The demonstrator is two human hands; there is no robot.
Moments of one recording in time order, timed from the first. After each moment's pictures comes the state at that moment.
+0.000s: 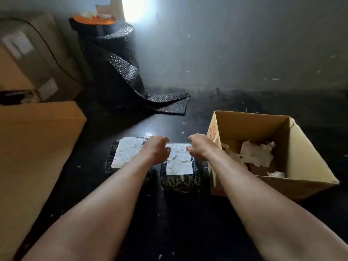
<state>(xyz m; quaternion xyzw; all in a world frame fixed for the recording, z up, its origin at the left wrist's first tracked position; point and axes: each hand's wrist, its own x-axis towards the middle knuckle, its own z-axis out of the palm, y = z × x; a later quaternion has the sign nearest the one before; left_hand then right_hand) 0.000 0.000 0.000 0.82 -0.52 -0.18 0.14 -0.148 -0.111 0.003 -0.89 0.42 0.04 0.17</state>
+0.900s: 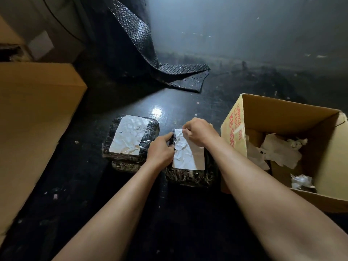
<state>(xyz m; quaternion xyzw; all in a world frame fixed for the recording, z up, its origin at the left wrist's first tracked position) -0.004 0.002 -0.077 0.83 -0.31 -0.31 0.33 -0.088 -0.144 -0.050 -0.91 0.36 0.06 0.20</state>
